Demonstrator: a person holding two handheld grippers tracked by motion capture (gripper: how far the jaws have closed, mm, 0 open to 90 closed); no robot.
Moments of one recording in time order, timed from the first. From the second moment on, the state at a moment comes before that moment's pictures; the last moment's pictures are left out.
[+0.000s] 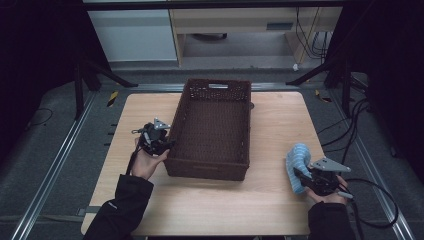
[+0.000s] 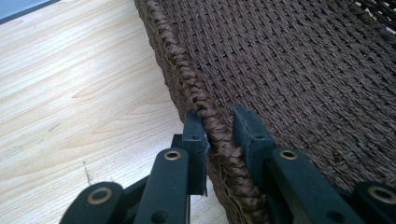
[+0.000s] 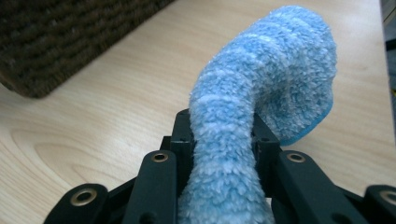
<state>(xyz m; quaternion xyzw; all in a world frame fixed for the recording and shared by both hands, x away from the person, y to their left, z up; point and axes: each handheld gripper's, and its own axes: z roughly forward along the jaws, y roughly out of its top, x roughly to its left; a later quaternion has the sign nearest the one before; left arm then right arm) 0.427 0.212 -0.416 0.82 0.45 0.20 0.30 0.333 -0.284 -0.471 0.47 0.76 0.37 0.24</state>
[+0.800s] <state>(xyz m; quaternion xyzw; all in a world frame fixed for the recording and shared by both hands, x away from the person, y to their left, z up) 0.427 0.212 -0.416 0.82 0.45 0.20 0.30 0.333 -0.284 -0.455 0.48 0.73 0.41 0.27</state>
